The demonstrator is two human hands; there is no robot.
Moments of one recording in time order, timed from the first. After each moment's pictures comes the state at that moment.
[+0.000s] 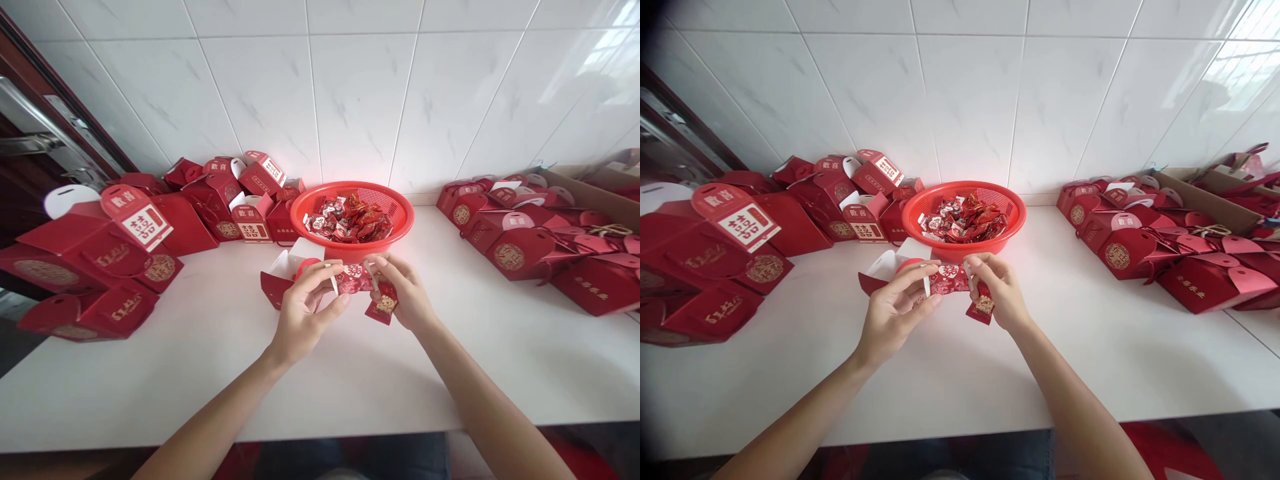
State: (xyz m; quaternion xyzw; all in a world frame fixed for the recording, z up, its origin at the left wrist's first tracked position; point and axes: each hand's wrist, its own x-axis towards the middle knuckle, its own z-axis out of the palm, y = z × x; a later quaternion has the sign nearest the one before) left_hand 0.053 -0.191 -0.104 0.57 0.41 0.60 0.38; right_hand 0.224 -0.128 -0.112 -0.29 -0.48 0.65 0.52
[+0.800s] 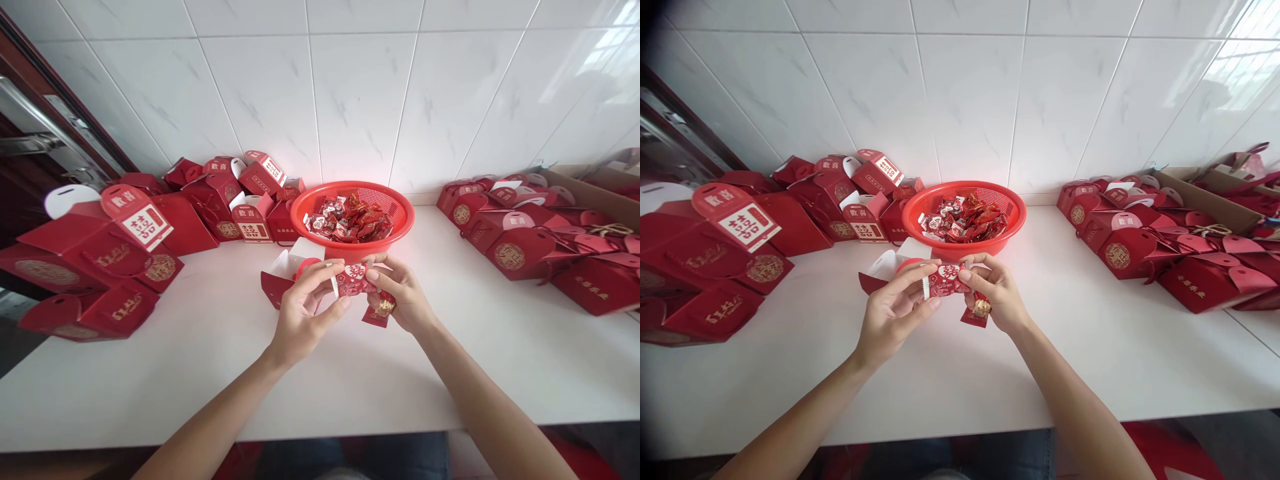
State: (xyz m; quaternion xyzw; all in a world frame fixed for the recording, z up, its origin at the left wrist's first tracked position) left_hand 0.051 -0.194 -0.103 0.57 0.40 0.60 0.39; right_hand 0.225 -0.130 -0.114 -0.25 -0.48 0.69 0.48
